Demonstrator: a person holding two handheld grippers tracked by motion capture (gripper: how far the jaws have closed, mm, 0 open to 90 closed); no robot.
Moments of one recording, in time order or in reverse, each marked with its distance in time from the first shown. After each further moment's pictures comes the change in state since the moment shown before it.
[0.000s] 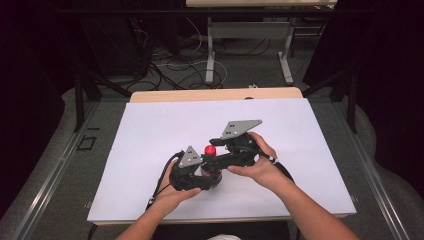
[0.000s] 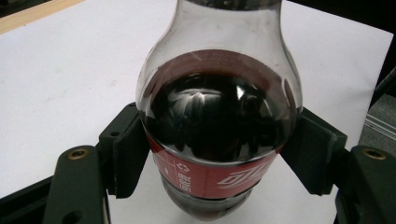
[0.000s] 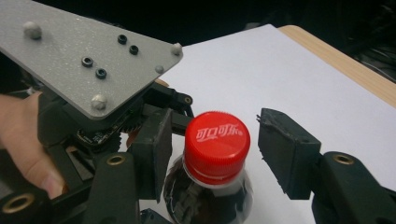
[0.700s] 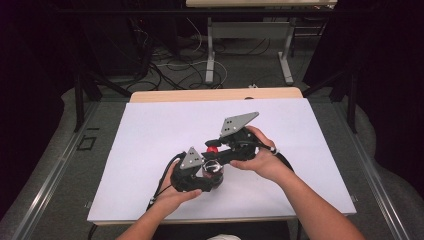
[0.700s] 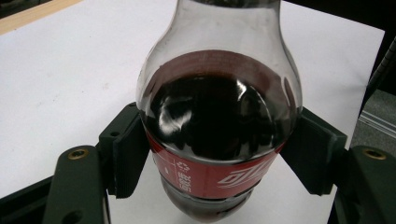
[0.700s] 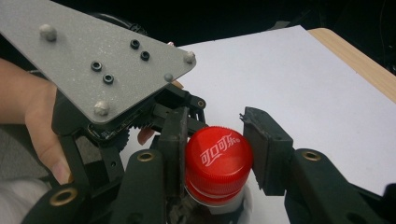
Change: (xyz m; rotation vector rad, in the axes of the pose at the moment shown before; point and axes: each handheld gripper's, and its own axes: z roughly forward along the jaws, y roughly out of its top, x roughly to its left) left arm -0.004 0.000 0.001 -0.007 -0.021 0.009; right arm -0.014 0.010 0.002 0.039 0.142 -0.098
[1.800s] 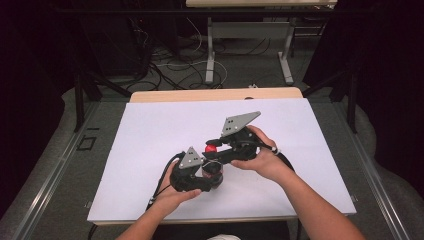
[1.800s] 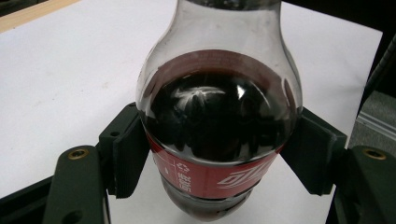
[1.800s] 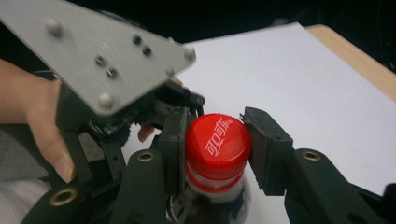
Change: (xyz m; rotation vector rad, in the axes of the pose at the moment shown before) left arm -0.001 -0.001 0.000 -0.002 -0.001 -0.005; right arm -0.001 0.001 -0.005 -0.026 0.007 0.012
